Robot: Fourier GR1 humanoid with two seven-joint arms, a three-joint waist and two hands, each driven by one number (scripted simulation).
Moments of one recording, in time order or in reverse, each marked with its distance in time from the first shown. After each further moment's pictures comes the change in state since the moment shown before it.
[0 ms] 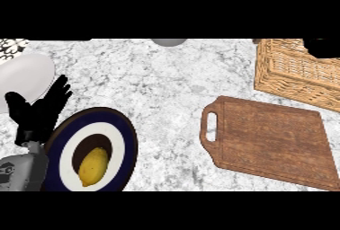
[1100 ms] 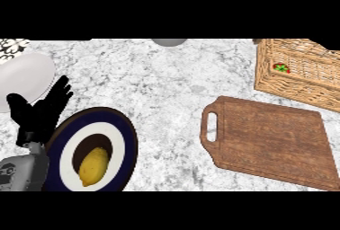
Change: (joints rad) left arm 0.005 -0.007 -0.002 -0.002 -0.010 -0.004 -0.009; right arm -0.072 -0.070 -0.162 0.488 -0.140 -0.307 -0.322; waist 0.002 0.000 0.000
